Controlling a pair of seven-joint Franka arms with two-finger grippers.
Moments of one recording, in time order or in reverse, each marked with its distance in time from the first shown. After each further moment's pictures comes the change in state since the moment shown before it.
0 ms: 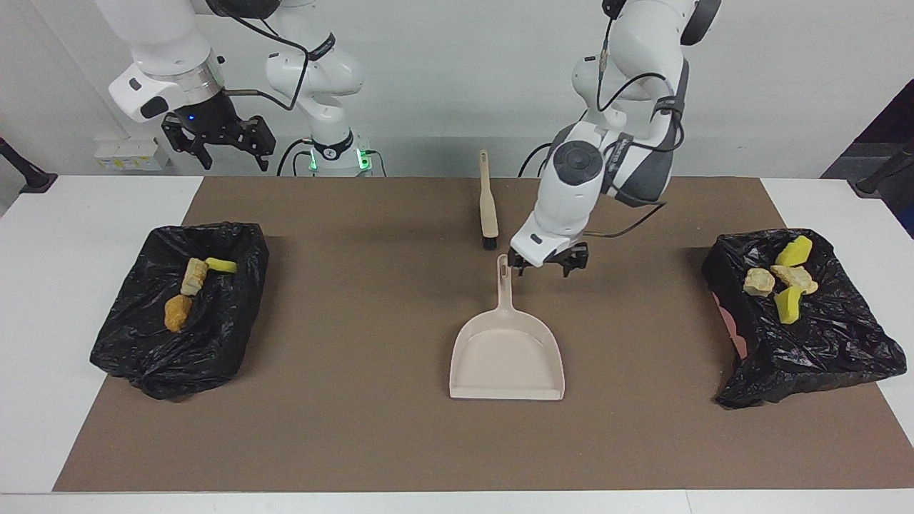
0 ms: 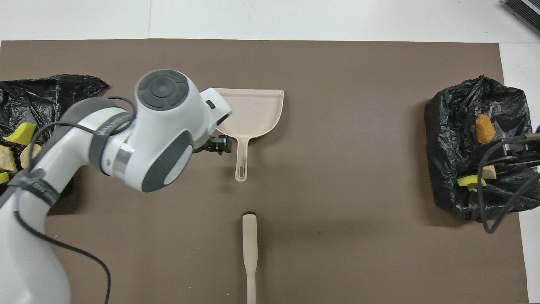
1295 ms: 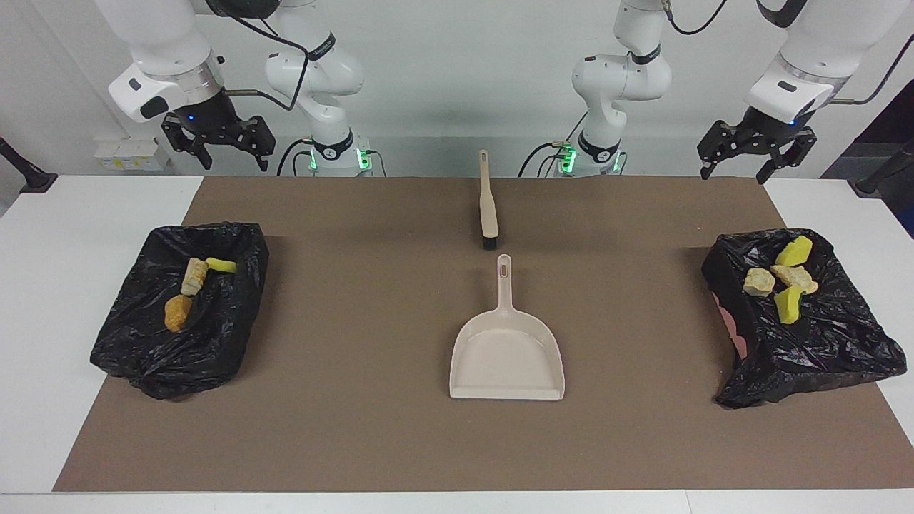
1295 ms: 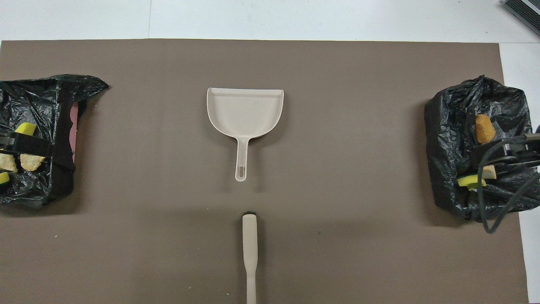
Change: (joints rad) left arm 0.032 -0.304 0.441 0.143 -0.130 -0.373 0.506; right arm 0.000 0.000 0.000 0.000 0.000 0.000 0.000
